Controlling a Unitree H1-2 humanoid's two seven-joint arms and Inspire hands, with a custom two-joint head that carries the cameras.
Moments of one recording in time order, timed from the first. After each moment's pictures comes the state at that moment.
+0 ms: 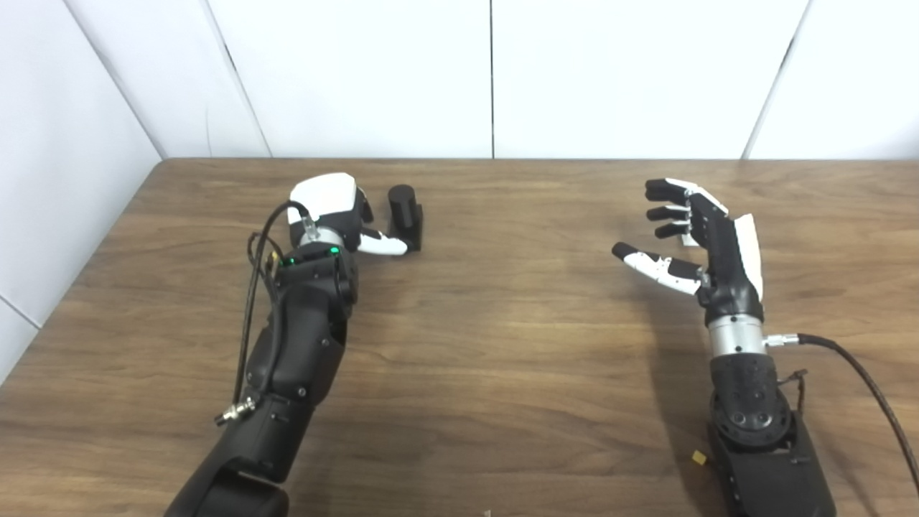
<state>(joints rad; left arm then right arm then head) -0.53 0.23 -0.12 0.18 1.37 0.47 -0.55 -0.29 -0.07 0.05 0.10 -0.36 -0.09 -0.20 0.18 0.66</state>
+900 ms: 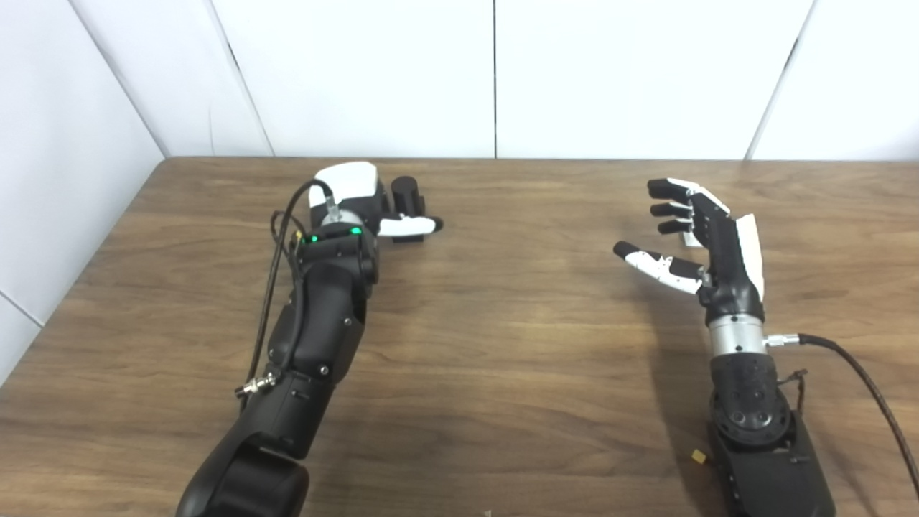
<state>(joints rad) -0.59 0.19 -0.14 0.13 1.42 0.47 -0.69 -0.29 -0.07 0.05 0.11 -0.36 -0.09 -0.21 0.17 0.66</state>
